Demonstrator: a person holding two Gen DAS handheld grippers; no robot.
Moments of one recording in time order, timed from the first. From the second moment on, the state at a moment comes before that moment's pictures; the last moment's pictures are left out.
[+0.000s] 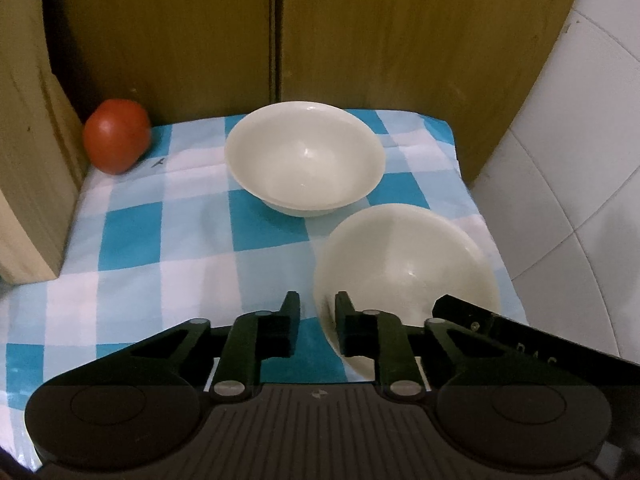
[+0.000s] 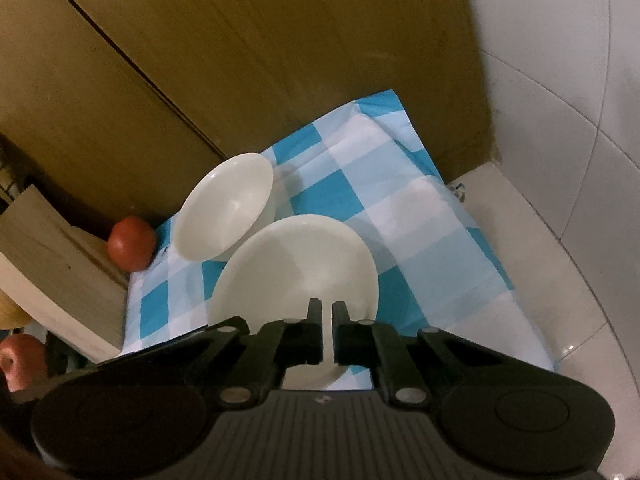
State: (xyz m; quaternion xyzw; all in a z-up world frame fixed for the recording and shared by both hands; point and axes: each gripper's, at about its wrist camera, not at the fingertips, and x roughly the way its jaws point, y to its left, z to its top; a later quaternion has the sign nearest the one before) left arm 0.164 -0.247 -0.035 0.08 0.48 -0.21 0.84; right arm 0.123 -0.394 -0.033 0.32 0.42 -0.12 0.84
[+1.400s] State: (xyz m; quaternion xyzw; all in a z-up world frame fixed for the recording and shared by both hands) left arm 0.165 -0.235 -0.040 0.06 0.50 -0.23 0.84; right arm 0.108 -0.416 -0.009 0.31 0.38 -0.16 0.86
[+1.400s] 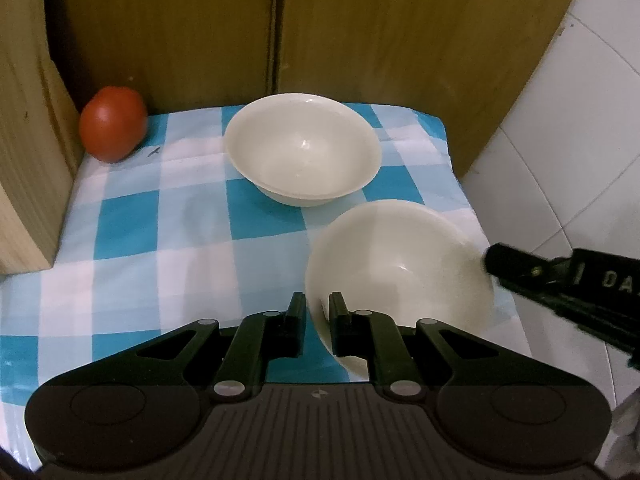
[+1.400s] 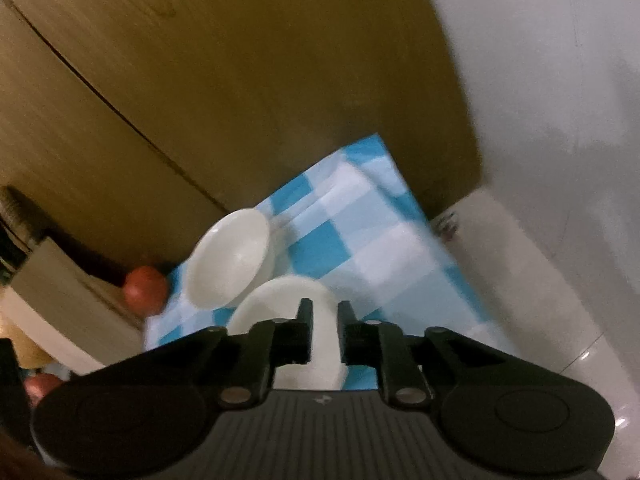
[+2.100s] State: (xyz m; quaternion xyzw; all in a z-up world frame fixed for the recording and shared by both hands) left arm 0.152 -0.229 -0.025 0.08 0.48 -0.22 0.85; right arm 0.113 -0.393 -0.015 0.31 0.41 -0.11 0.85
